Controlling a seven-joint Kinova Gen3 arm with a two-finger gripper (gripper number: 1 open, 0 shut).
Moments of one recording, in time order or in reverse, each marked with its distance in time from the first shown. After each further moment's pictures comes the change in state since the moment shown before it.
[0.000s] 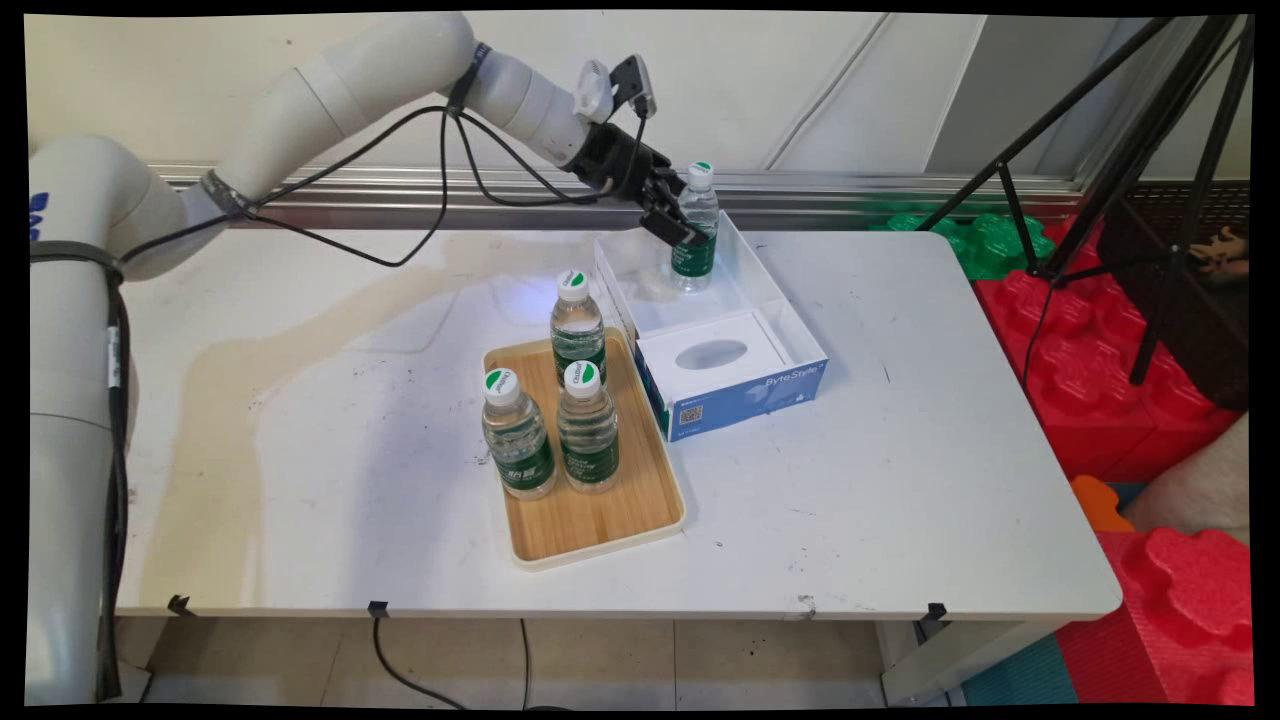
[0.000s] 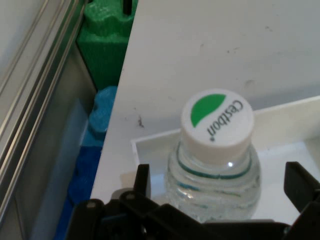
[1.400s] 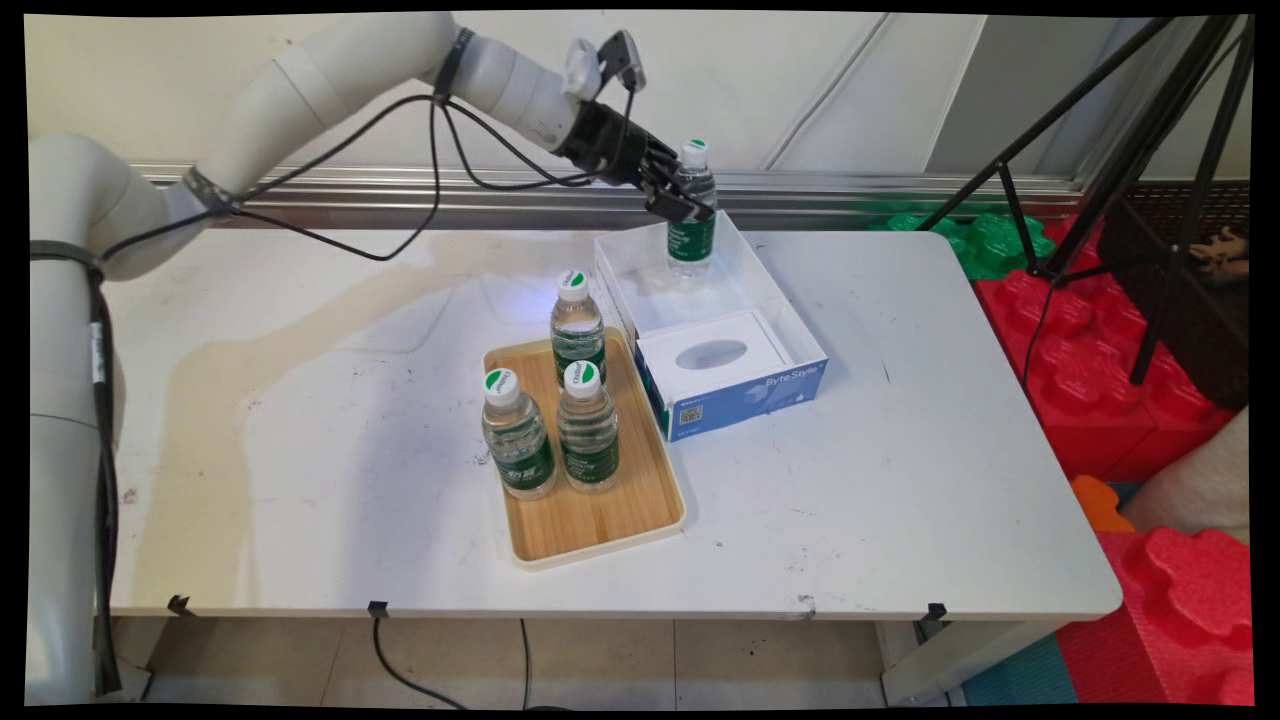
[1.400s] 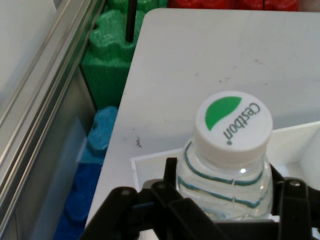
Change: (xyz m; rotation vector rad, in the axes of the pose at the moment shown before) arm 0.009 0.001 -0.027 -0.007 0.068 -0.038
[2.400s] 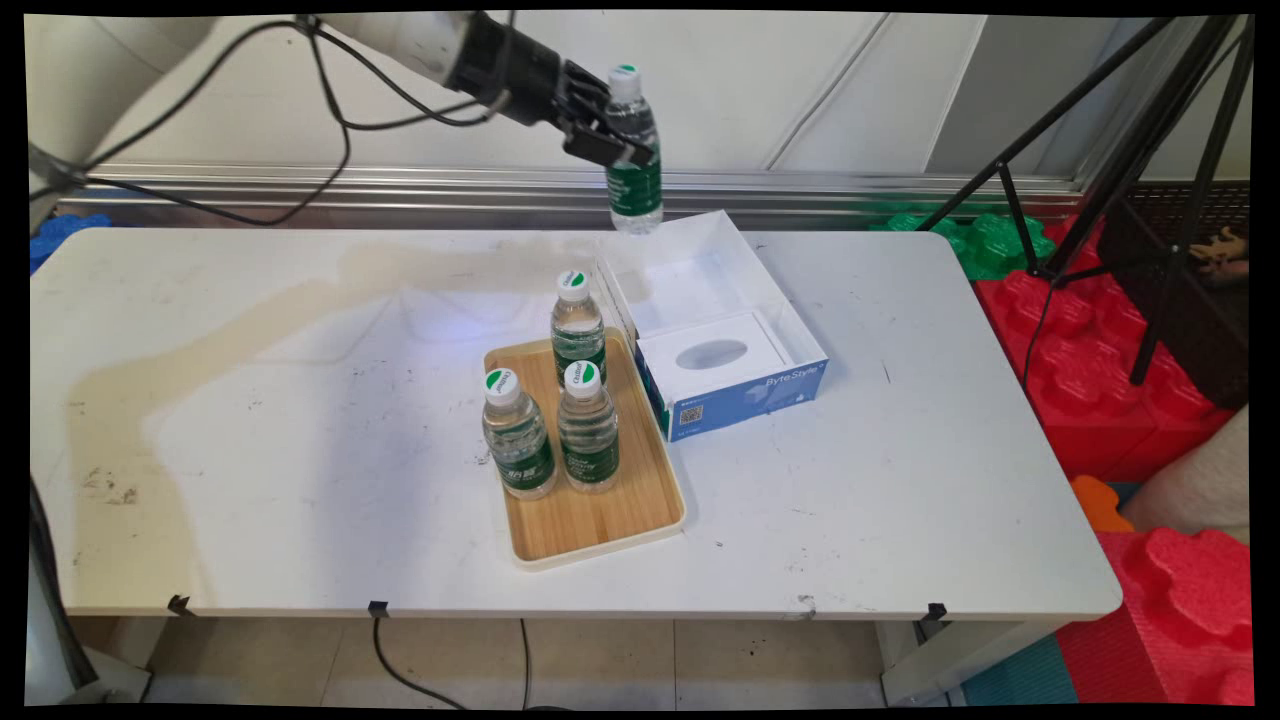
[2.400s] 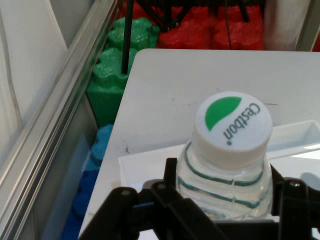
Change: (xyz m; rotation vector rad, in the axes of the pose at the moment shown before) arm 0.026 0.041 -0.137 0.014 0.058 0.013
